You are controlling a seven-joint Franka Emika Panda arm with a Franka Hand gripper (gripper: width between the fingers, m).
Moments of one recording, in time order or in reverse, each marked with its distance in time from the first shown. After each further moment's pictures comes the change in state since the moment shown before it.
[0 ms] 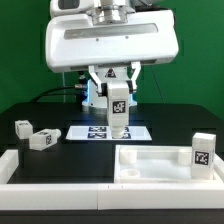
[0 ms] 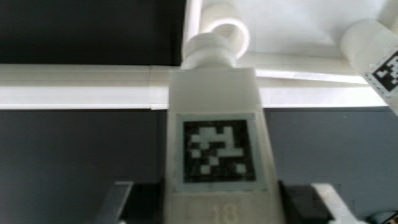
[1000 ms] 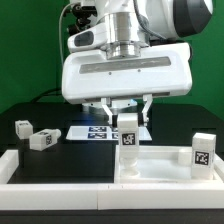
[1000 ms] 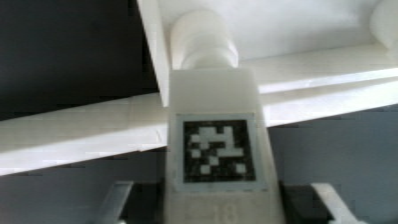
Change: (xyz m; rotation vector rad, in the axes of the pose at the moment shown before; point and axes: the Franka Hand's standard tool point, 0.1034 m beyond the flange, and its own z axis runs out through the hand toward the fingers) arm -0.006 -0.028 0.040 -0.014 0.026 0.193
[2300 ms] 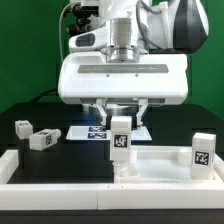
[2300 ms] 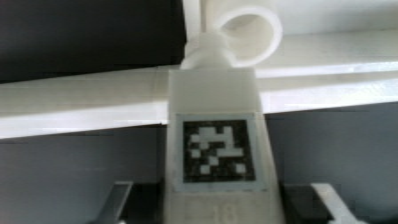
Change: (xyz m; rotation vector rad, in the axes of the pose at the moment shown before) arm 0.001 0.008 0.005 -0.067 0.119 -0.065
